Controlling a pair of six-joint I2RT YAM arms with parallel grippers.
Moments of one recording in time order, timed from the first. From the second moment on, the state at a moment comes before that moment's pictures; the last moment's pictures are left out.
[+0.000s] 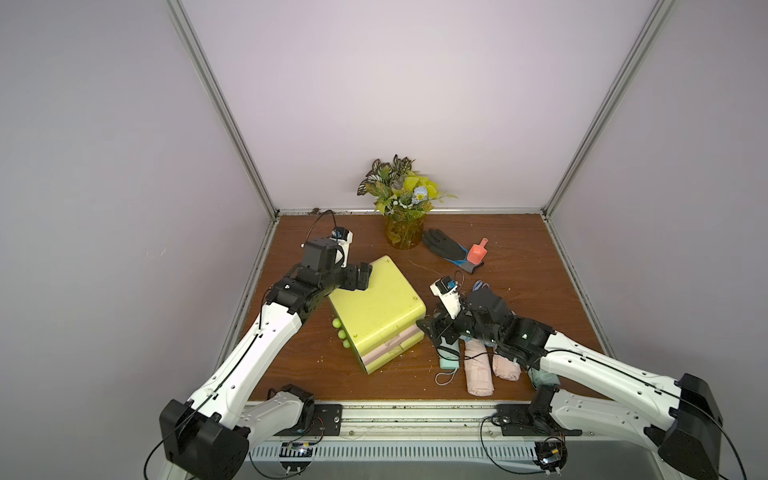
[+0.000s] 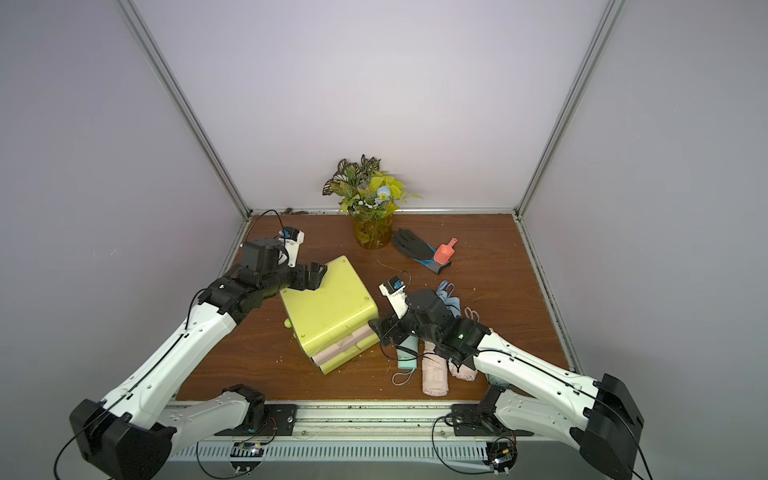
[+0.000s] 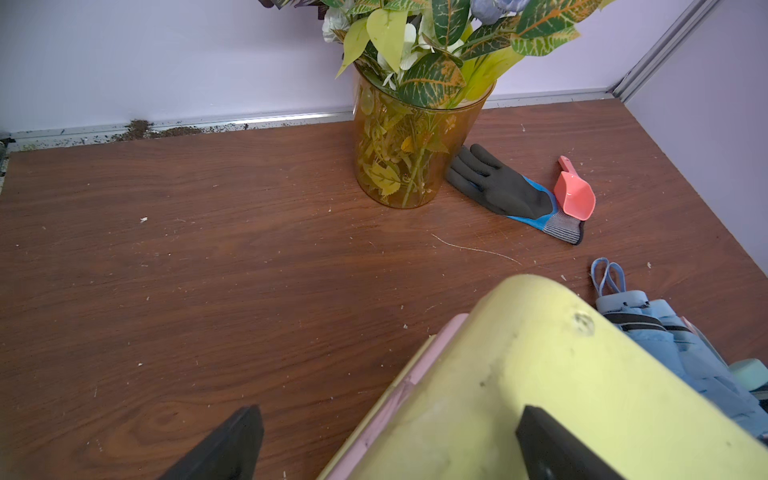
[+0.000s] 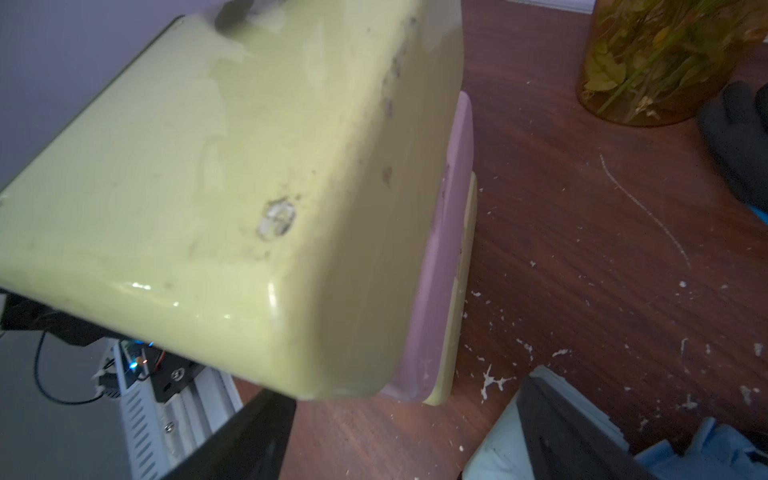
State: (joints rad) left arm -0.37 1.09 1.04 -0.57 0.05 -0.16; right arm 0.91 1.06 0.73 -0.19 0.00 0.29
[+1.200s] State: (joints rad) left arm -0.25 0.98 0.88 -0.46 0.12 -0.38; right arm 0.82 1.33 0.83 0.30 -0.17 0.66
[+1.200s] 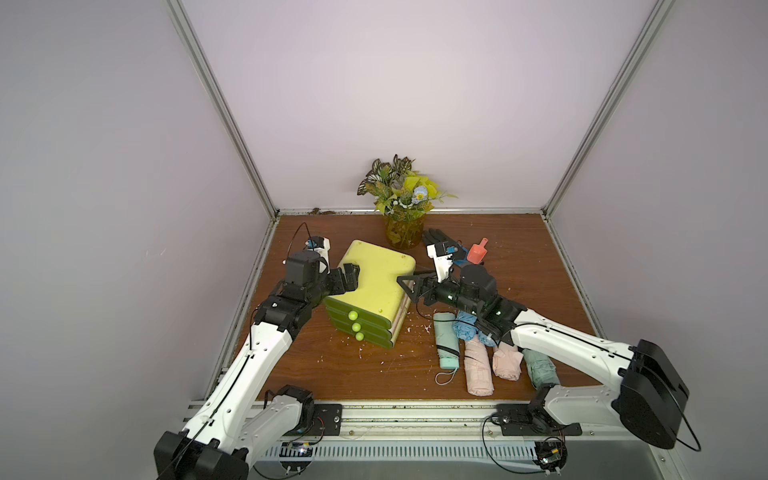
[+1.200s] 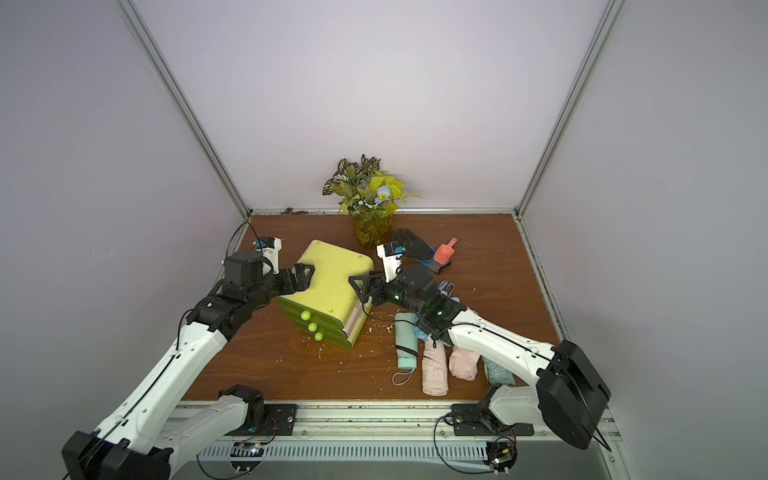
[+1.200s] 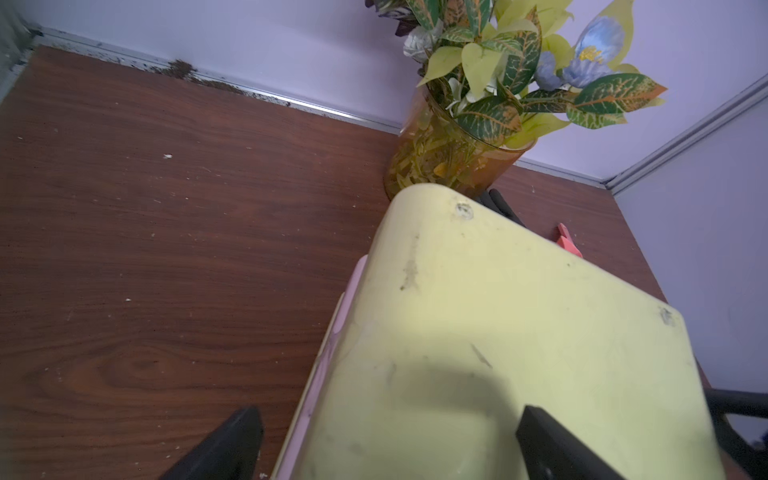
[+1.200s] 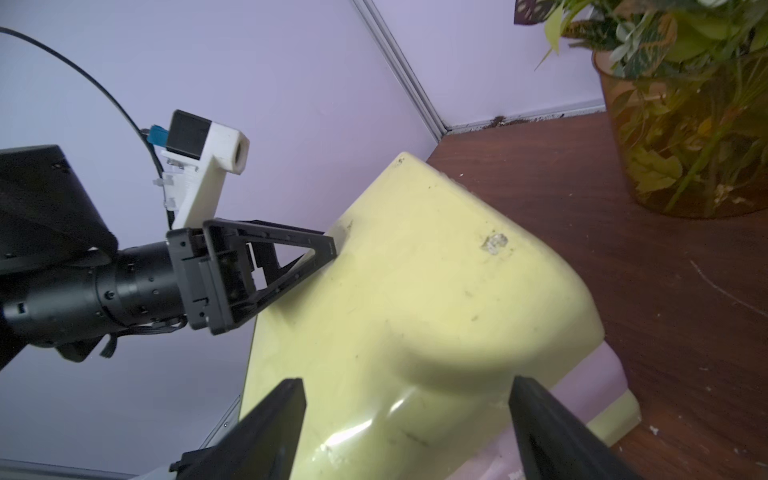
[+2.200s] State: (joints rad) left arm -0.39 1.05 0.83 -0.16 0.02 -0.54; right arm 0.61 1.47 1.02 0.14 -0.14 0.53
